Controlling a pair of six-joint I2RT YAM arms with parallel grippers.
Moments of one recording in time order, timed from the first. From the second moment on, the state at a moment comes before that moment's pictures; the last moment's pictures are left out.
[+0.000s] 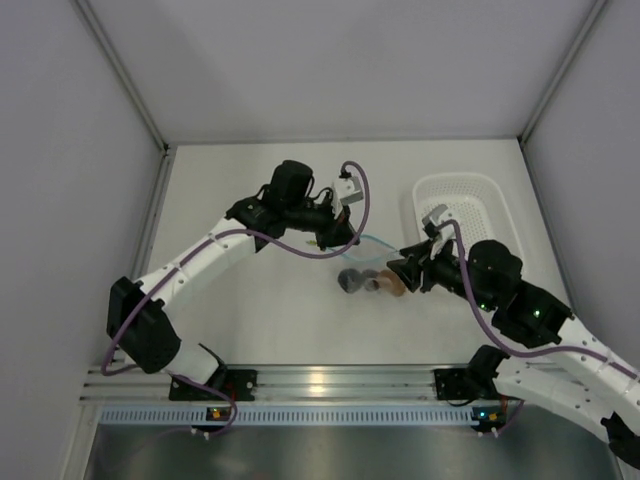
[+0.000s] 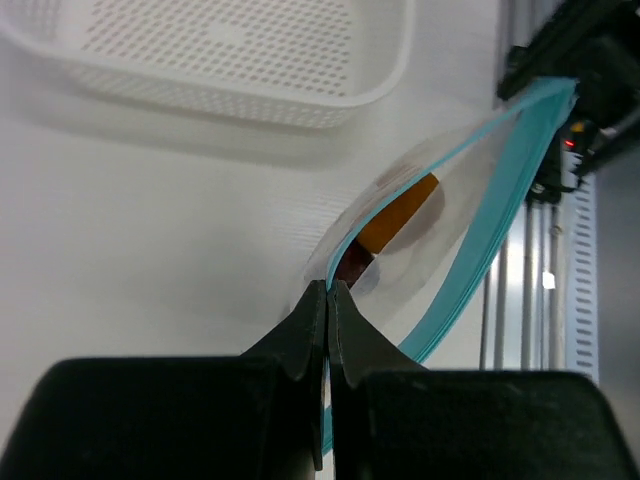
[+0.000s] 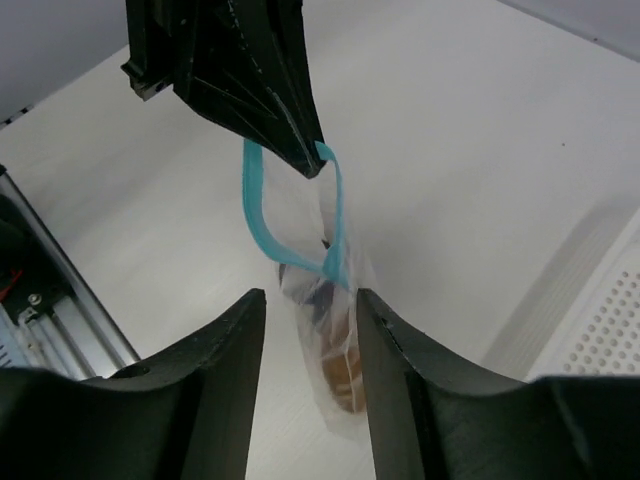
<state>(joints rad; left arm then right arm) -0.66 1.49 1.33 -0.42 0.80 0.26 0.85 0.65 0.84 -0.42 0.01 0.10</state>
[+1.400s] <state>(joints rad) -0.78 1.34 0.81 0.15 -0.25 -0.93 0.80 1.34 0.92 -0.16 0.21 0.66</state>
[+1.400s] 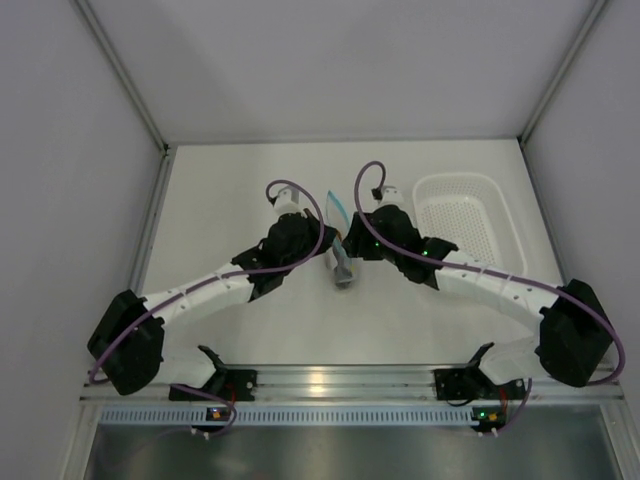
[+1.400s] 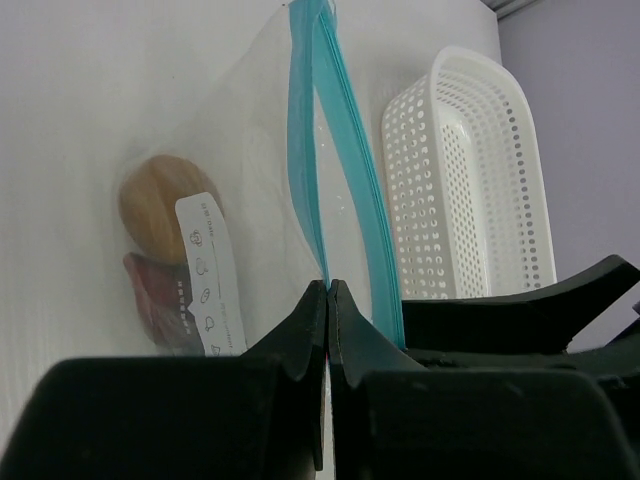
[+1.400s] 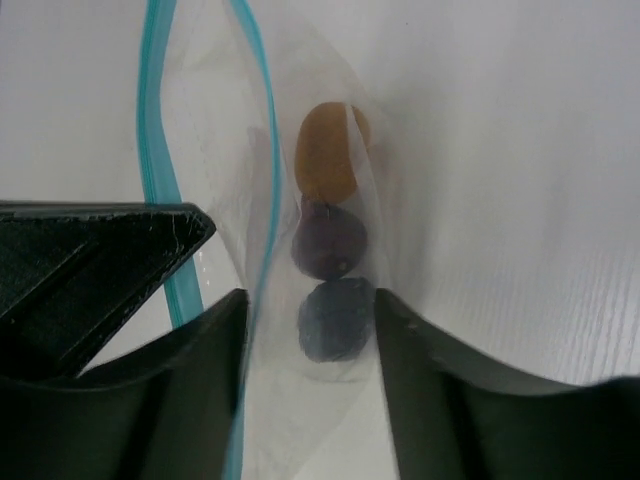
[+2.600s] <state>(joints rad) -0.87 1.44 1.20 -0.32 -0.42 -0.58 0.61 1.30 0.86 -0.24 0.02 0.46</state>
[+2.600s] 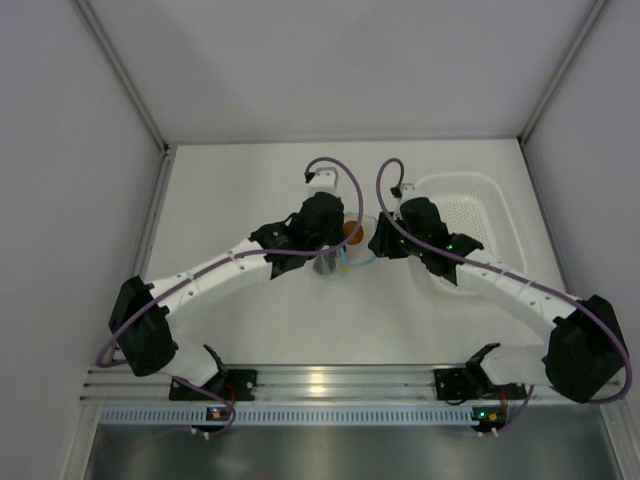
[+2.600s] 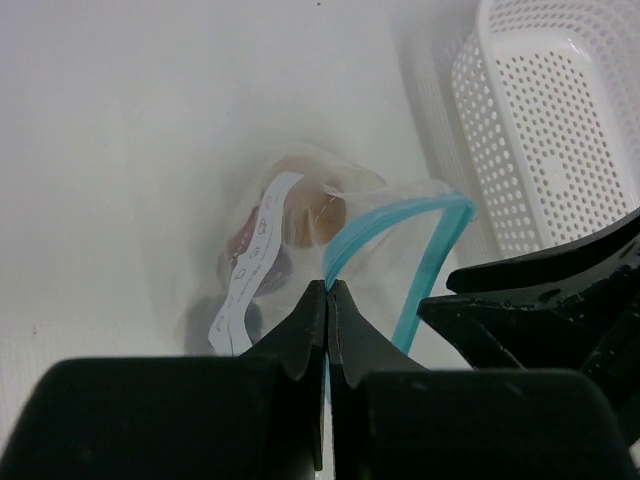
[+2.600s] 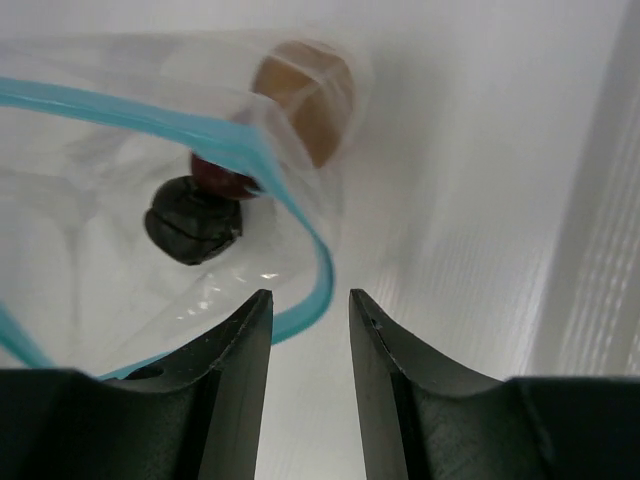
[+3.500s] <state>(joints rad) -0.91 1.60 1.23 -0.28 -0.43 -0.82 0.68 1.50 0.96 -0.09 0.16 0.56</state>
